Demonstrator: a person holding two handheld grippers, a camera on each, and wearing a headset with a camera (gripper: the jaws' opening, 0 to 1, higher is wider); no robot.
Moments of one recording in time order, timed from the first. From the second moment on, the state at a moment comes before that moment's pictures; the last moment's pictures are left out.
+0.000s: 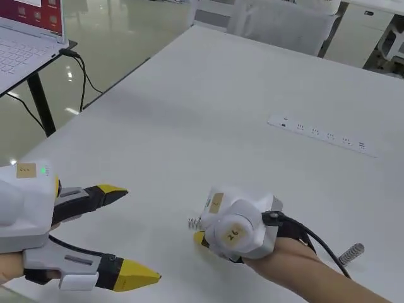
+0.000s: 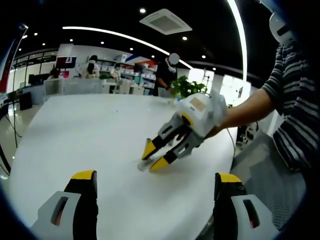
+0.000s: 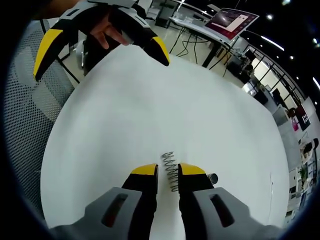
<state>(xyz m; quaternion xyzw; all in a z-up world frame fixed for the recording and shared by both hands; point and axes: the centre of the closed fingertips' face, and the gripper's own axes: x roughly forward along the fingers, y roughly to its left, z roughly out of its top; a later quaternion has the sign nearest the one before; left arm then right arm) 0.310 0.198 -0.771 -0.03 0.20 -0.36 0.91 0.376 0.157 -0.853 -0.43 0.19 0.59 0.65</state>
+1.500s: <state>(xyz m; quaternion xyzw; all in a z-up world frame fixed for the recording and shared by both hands) 0.329 0.134 -0.763 -0.01 0.20 -0.45 0.87 0.355 0.086 -0.784 -0.41 0.16 0.59 0.68</state>
